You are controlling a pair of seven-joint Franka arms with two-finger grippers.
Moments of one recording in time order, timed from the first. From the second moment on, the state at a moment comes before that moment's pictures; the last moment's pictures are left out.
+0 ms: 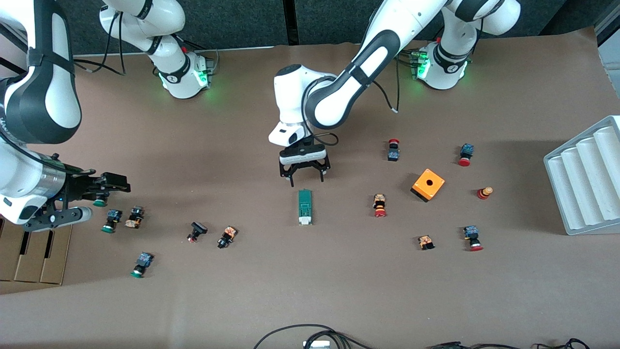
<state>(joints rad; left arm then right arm) -0.72 0.60 -0.26 -1.68 1.02 2.32 -1.79 0.09 0.24 -0.10 -1.54 0.10 1.62 -0.19</state>
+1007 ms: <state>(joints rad) -0.80 0.78 -0.26 -1.73 1.62 2.28 -2.38 0.22 0.27 -0.10 -1.54 0.10 1.65 -0.27</state>
